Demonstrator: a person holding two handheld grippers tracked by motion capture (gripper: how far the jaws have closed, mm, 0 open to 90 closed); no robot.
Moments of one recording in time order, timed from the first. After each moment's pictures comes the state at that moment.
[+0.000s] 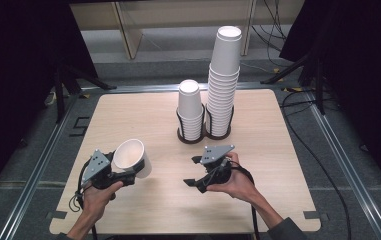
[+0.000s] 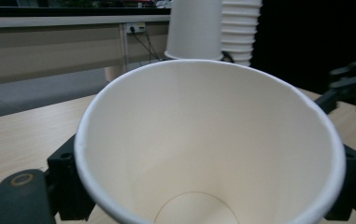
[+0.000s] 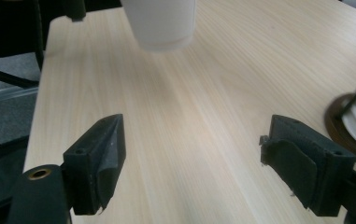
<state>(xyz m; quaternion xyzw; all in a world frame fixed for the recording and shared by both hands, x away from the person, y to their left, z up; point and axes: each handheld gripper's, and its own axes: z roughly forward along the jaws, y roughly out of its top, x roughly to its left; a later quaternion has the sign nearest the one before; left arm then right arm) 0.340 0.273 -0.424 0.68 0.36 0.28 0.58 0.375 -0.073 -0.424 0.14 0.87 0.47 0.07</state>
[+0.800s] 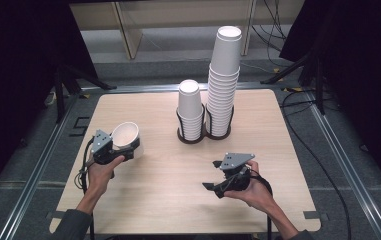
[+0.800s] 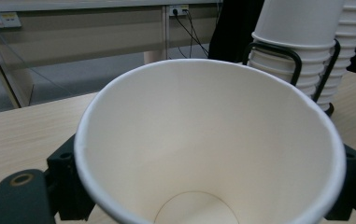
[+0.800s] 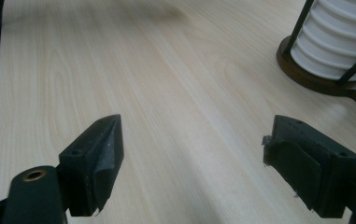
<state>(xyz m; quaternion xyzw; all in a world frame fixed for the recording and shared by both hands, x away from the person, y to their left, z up) 0.411 0.290 -0.437 0.66 0.42 0.31 0.53 0.362 -0.119 -0.441 0.19 0.87 0.44 0.11</state>
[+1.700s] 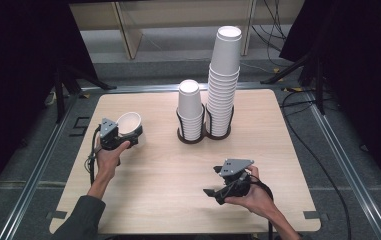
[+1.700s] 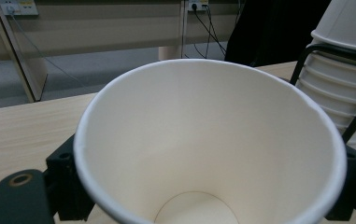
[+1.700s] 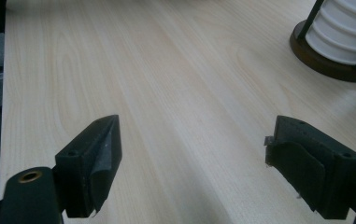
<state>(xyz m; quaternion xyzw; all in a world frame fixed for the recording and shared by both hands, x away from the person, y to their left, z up) 0.464 0.285 -0.449 0.65 0.45 0.32 0.52 0.350 -0.119 -0.448 0.19 0.88 0.43 0.09</state>
